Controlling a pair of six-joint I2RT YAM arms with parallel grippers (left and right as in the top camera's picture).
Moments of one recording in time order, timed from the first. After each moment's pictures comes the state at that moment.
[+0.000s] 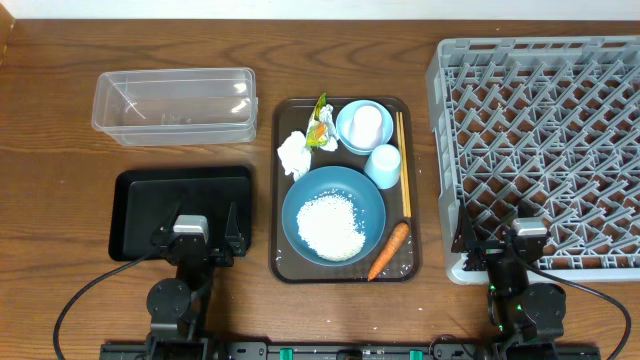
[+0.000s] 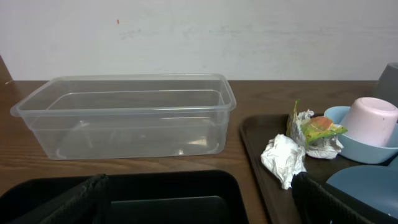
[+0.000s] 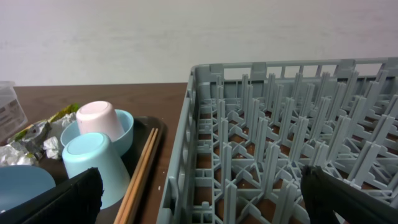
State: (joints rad) left arm -0.05 0.01 0.02 -0.11 0.00 -0.04; right arm 0.11 0.01 0.01 -0.07 0.02 0.09
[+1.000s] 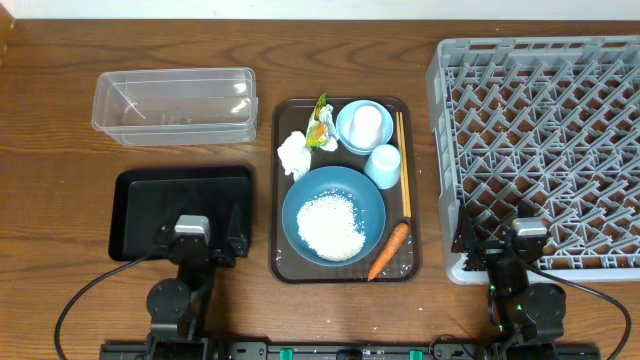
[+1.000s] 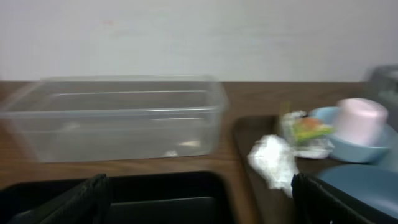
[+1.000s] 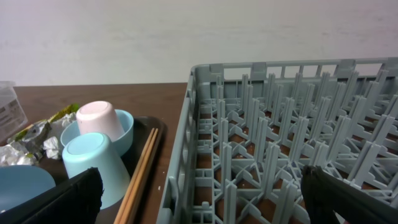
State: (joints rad) left arm -0.05 0.01 0.02 -0.10 0.09 -0.07; right arm 0.11 0.01 0.01 -0.07 0.02 0.09
